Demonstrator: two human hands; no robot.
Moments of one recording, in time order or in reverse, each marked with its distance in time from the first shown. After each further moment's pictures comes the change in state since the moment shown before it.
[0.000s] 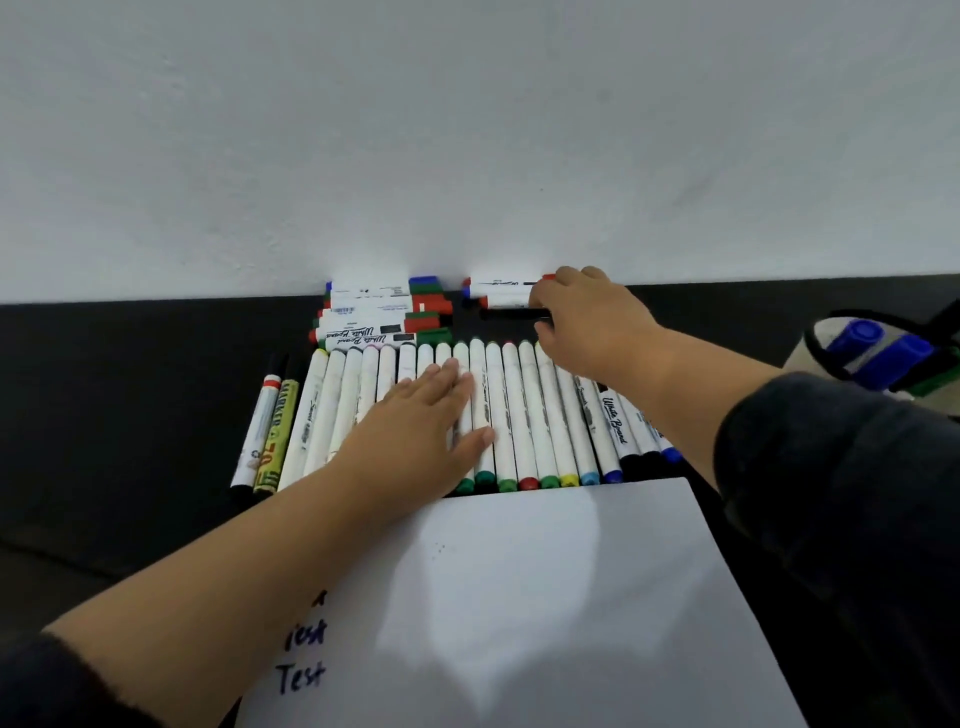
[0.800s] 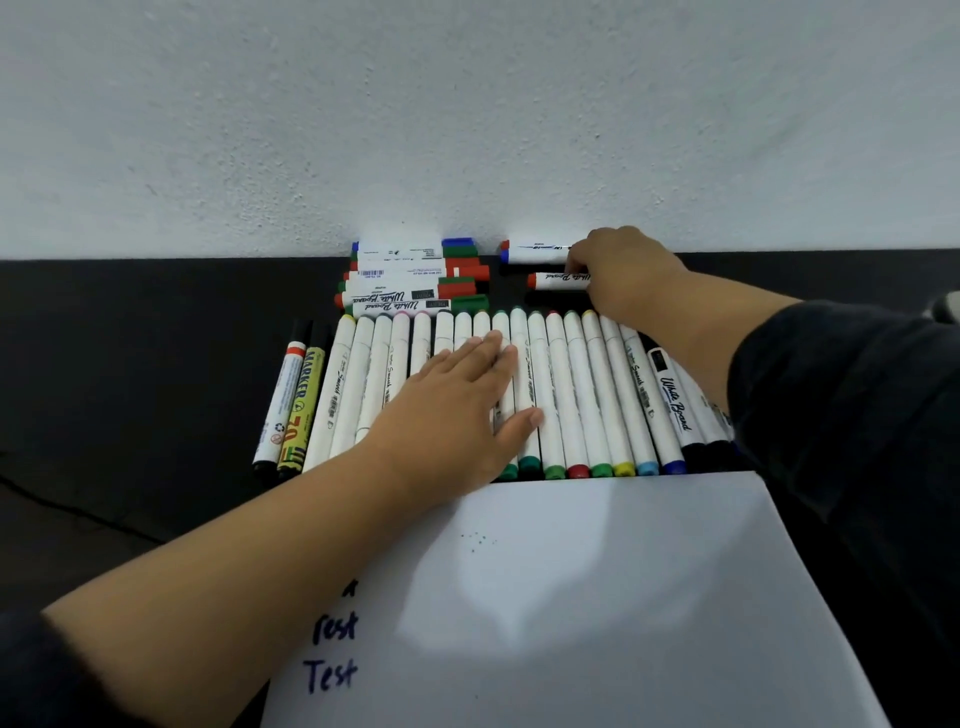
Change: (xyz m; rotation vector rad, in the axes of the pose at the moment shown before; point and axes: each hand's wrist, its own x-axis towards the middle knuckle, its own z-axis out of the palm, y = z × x) left_hand 0.001 -0.007 0.007 -0.008 -0.014 0.023; right_hand 0.051 0.005 0.029 0.018 -0.110 0.063
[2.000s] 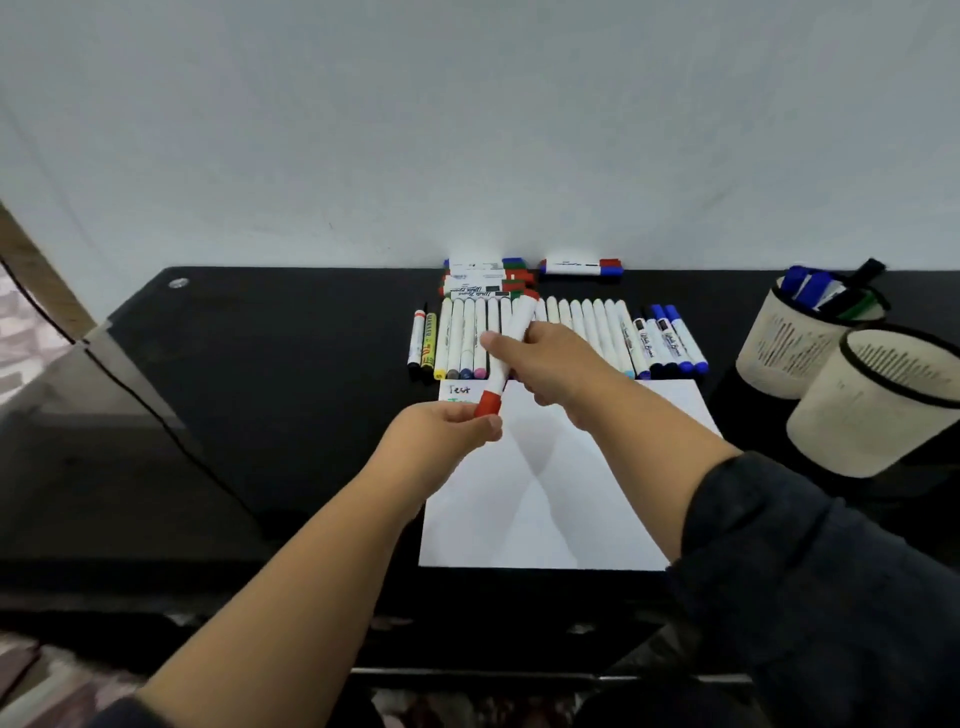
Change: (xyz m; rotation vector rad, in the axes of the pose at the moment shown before) left_hand -0.200 0.048 -0.059 -0.985 0.085 -0.607; right_hand -0.228 -0.157 -0.076 1.171 -0.160 0.170
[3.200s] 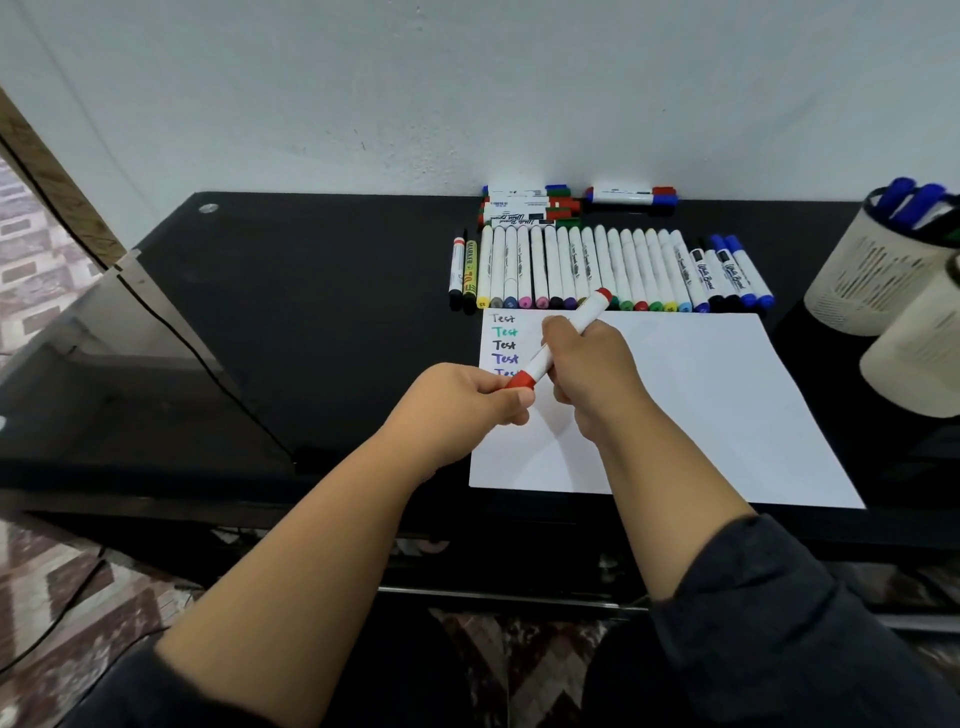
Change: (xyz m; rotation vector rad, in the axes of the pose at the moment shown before) left_hand -0.024 -0.034 -0.018 0.139 -0.077 0.049; right_hand -0.031 0.038 0.058 0.275 0.227 0.139
